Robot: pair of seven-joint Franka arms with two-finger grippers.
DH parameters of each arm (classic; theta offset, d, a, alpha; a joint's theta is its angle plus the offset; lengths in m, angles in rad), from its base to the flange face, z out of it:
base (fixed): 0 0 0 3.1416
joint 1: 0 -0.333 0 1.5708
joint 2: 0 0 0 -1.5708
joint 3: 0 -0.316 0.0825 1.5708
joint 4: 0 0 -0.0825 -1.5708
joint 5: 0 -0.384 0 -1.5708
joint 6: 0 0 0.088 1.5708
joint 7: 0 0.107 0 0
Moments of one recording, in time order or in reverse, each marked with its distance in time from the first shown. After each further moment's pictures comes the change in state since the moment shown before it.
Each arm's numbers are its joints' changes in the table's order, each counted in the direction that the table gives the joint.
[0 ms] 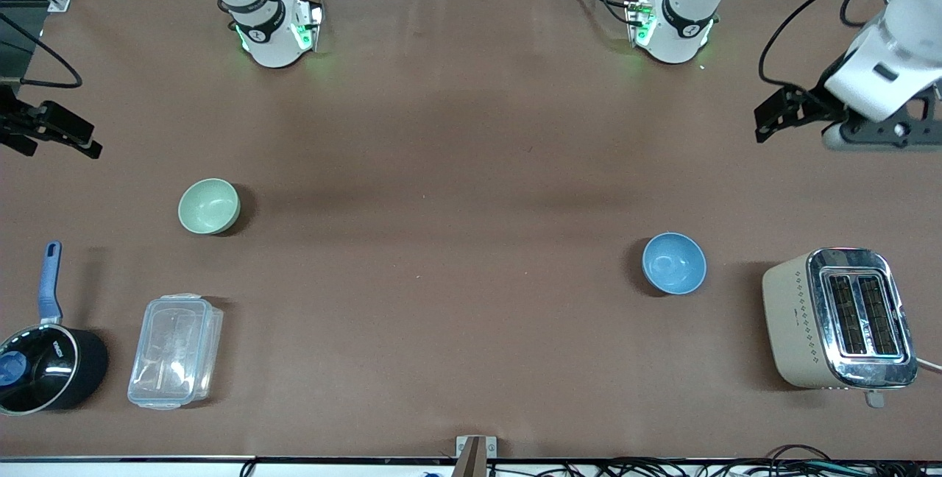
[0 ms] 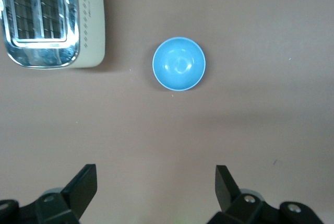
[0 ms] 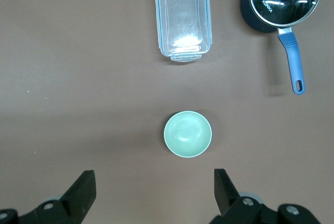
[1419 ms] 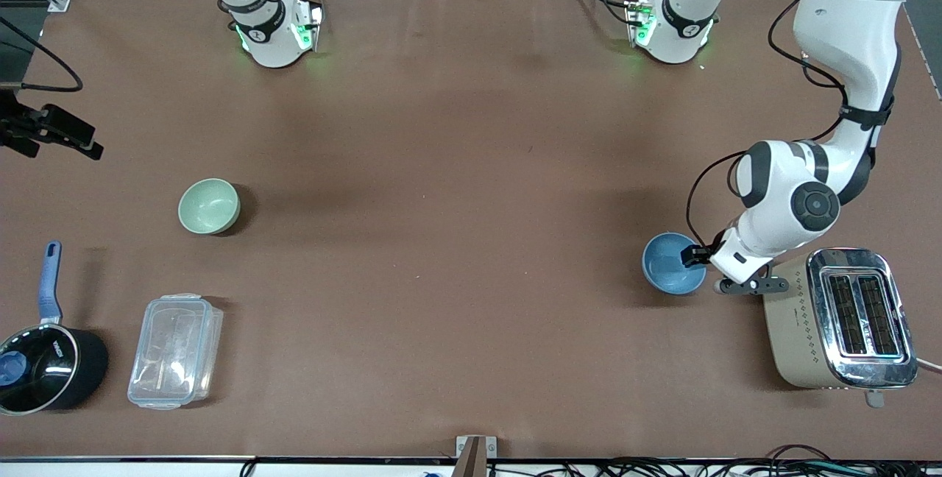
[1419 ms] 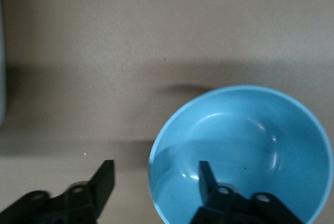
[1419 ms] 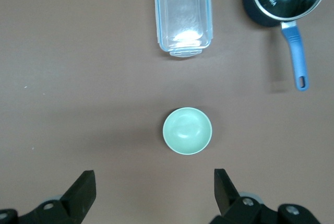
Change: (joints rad) left arm -0.074 0.523 -0.001 0.280 -0.048 0.827 0.000; right arm 0.021 0.010 0.000 0.026 -0.030 0.000 -0.016
